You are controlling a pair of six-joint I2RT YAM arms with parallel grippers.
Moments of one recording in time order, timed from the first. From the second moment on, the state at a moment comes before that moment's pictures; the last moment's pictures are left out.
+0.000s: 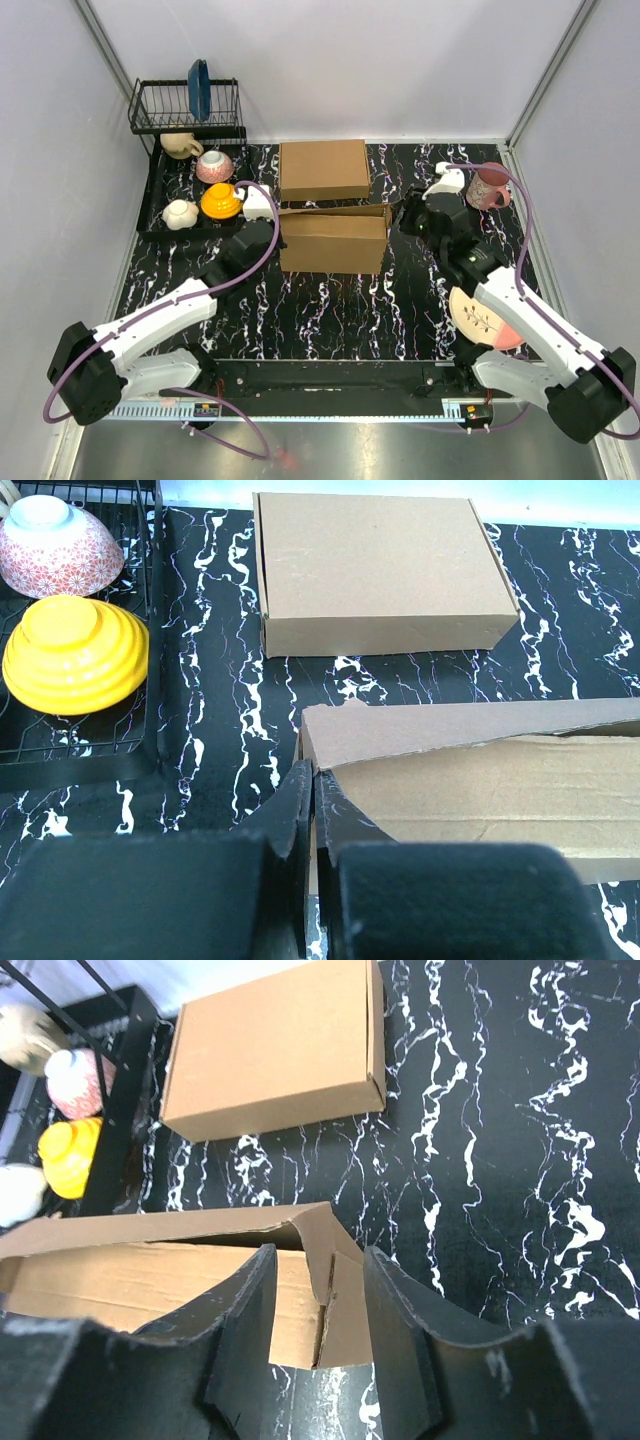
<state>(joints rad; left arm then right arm) -0.76 1.09 0.73 0.07 -0.63 -0.31 0.55 1.04 0.91 -0.18 0.31 0.51</state>
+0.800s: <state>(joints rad) -0.76 1.09 0.71 0.10 -0.64 -0.31 0.55 1.18 0.91 -0.14 0.26 0.47</state>
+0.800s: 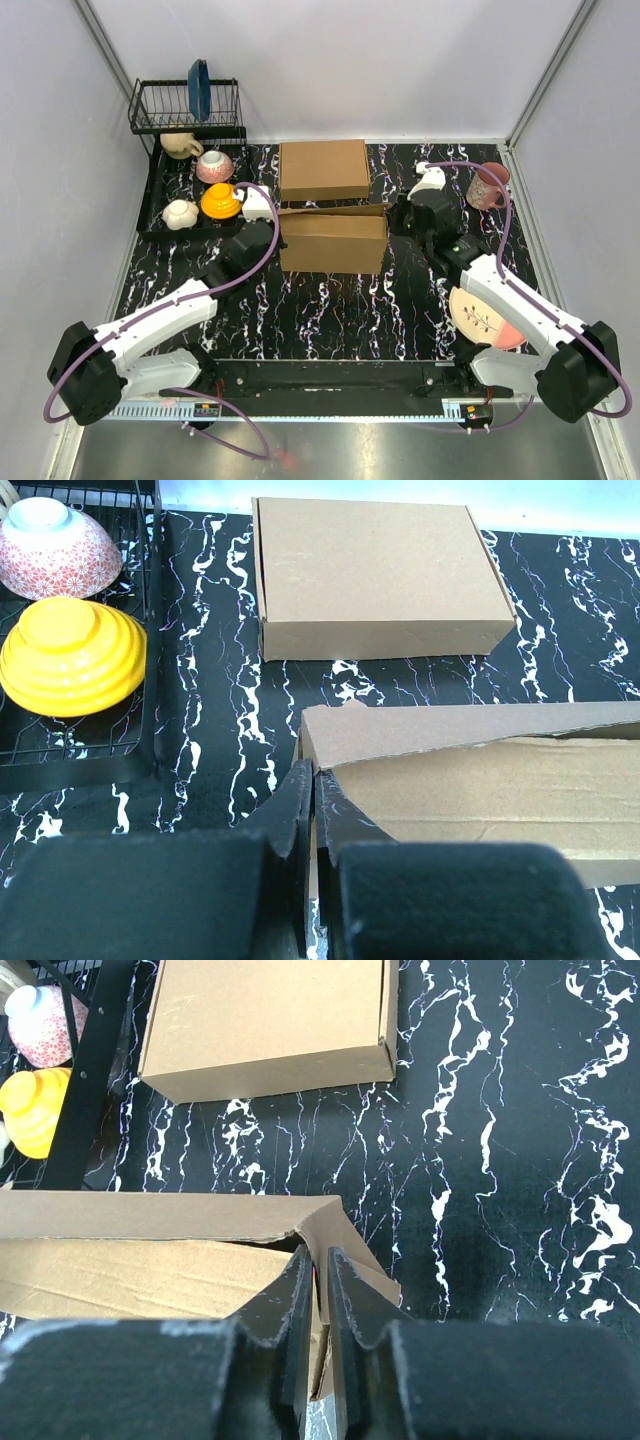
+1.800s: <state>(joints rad) -0.76 1.09 0.70 0.11 -0.63 -0.37 0.55 1.02 0.63 0.15 0.24 0.57</state>
